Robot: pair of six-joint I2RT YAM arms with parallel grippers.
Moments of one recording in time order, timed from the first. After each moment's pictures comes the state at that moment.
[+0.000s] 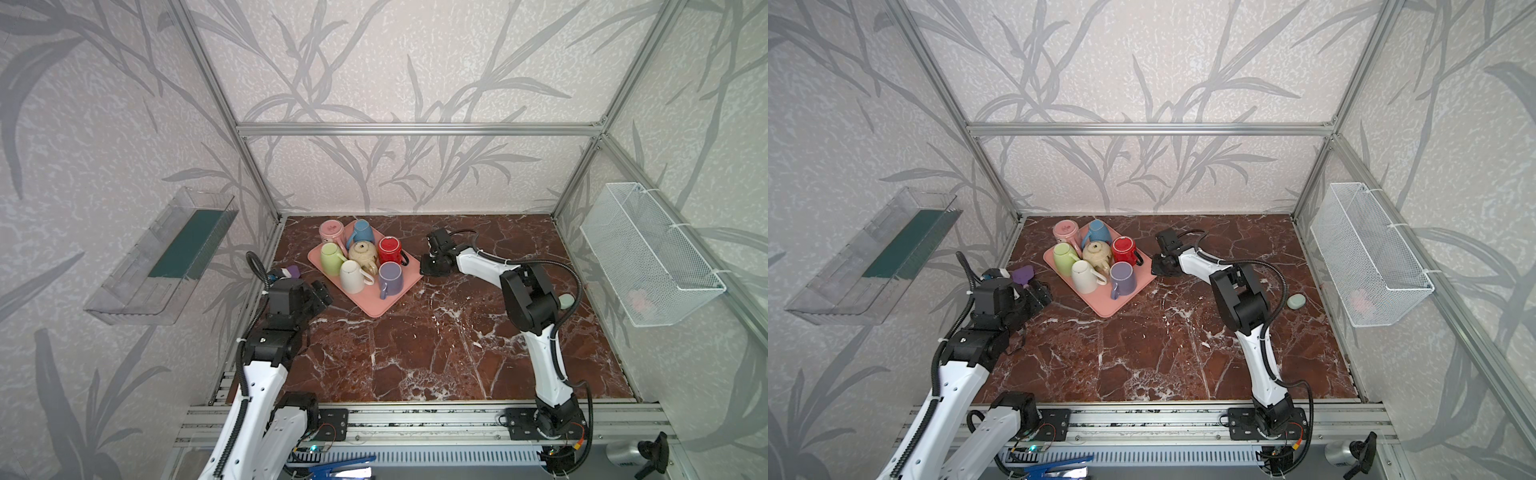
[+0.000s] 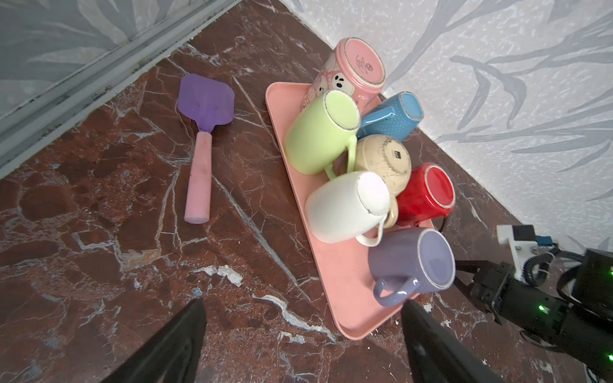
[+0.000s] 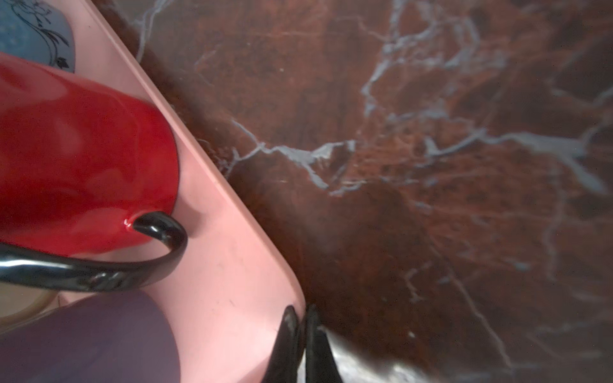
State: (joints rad) left arm -0.05 0.76 0.70 -0.59 -0.09 -0.69; right arm 0.50 2.23 1.62 -0.43 -0.09 0.56
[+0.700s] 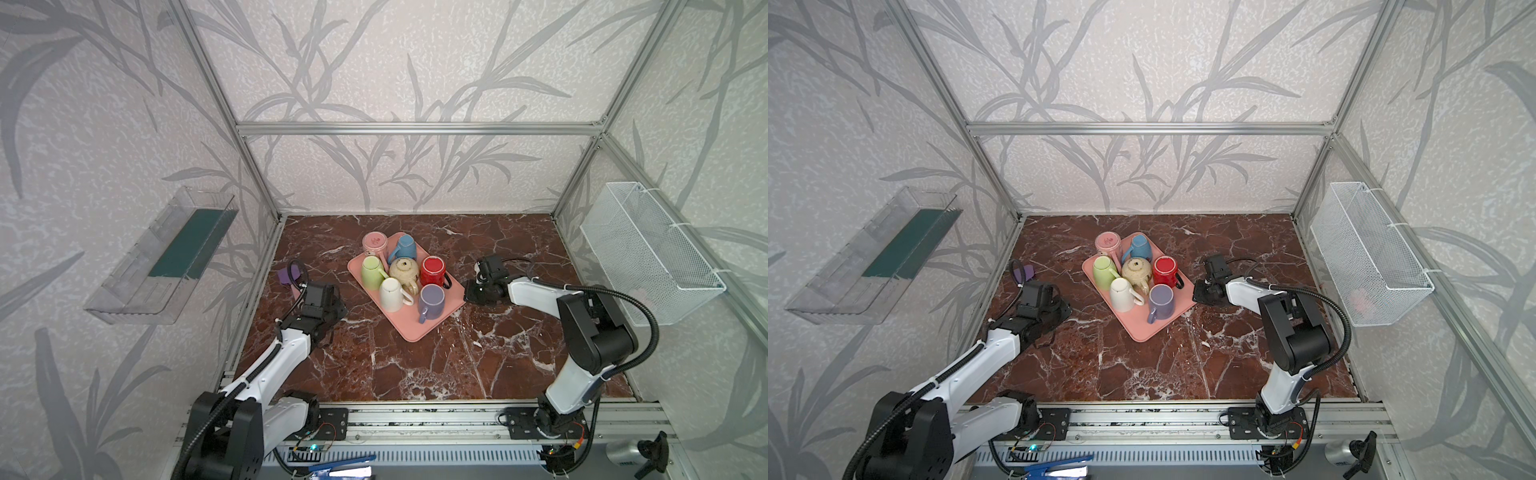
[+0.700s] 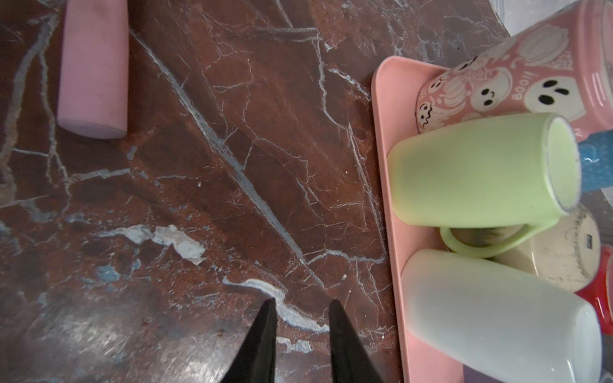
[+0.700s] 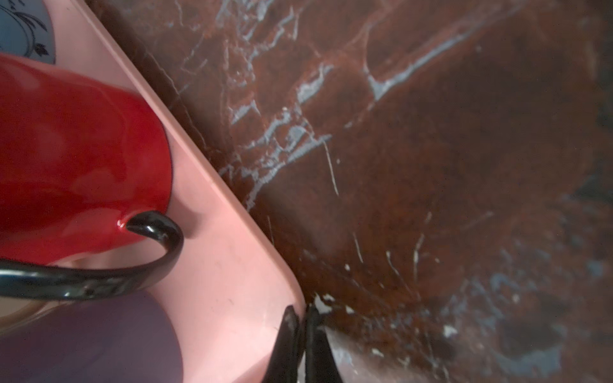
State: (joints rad) left arm -0.17 1.13 0.53 -0.27 -0.07 -0.85; right arm 0.33 1.73 0.90 -0.27 -0.13 0.54
